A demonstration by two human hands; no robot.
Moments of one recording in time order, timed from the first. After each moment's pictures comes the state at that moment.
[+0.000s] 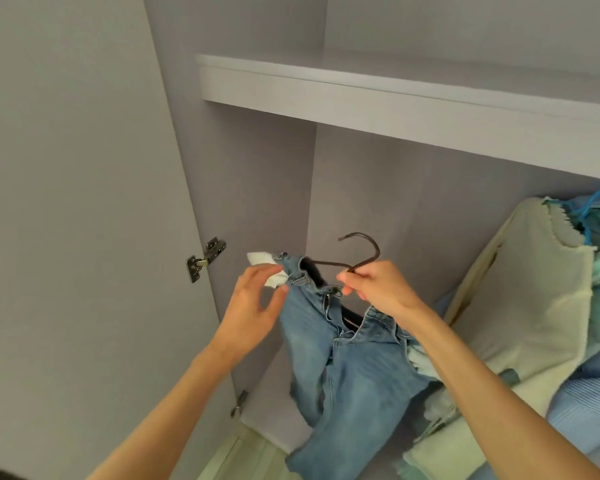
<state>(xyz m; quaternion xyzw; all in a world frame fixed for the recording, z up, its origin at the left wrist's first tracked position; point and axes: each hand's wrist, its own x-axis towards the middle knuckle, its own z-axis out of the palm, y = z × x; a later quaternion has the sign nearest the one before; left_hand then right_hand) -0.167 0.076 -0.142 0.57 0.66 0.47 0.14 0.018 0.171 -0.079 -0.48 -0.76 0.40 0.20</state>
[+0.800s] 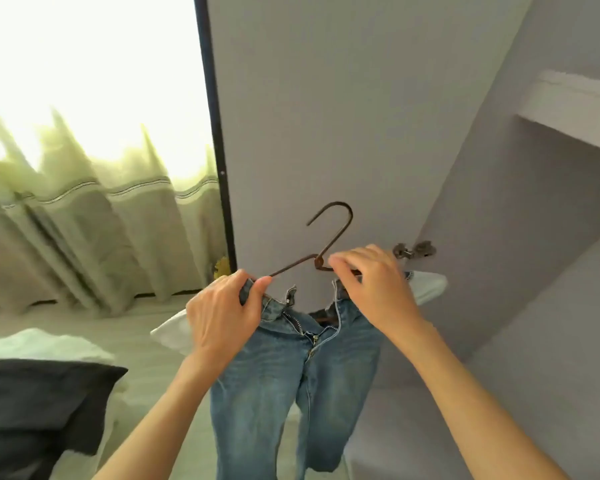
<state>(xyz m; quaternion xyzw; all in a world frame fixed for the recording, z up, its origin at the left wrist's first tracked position) -0.169 -0.153 -0.138 0.10 0.90 0.31 -0.29 -0.146 0.053 -0.096 0.08 -0.94 0.21 0.26</state>
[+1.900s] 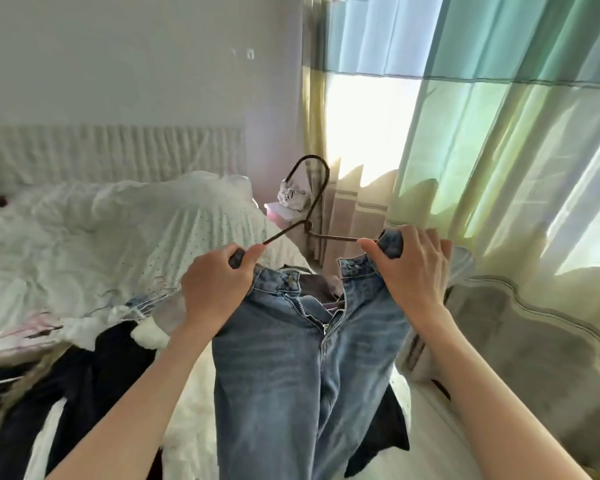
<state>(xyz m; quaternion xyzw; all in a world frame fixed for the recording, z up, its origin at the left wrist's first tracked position) 0.046 -0.613 -0.037 -0.46 0.76 0.15 -0.44 -0.184 -0.512 -0.027 0.44 -0.75 0.35 0.33</state>
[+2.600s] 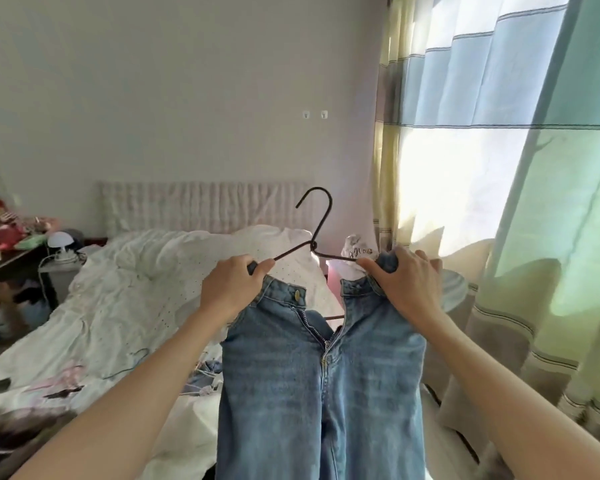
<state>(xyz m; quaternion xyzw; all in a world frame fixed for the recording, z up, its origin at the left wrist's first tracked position) -0.099 -0.850 0.008 -0.57 0.75 0.06 -0.35 -0.356 -0.788 0.008 0.58 -0.71 0.37 0.17</state>
